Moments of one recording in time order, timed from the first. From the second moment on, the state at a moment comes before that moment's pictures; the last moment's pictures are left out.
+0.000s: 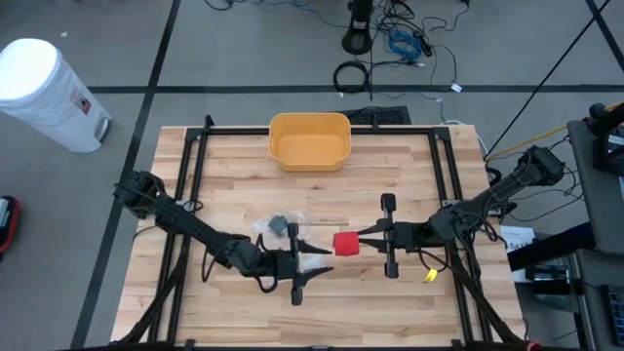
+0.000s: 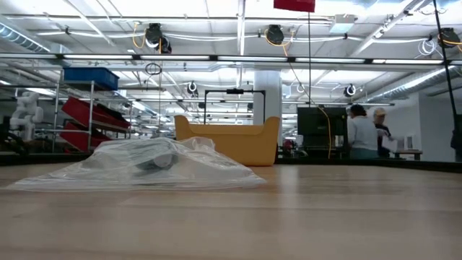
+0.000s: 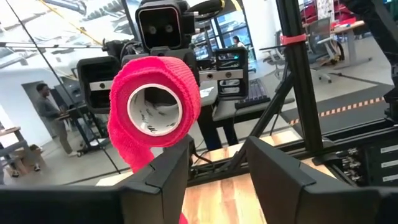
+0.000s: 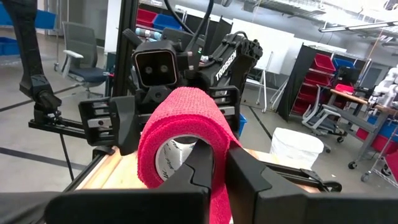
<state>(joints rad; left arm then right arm) -0.50 1.66 1.02 0.80 -0.50 0.38 0.52 1.14 0.77 0.44 0.49 -0.21</state>
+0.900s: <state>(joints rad) -0.48 1.65 1.04 0.80 -0.50 0.40 0.52 1.14 0.77 0.44 0.49 -0.21</state>
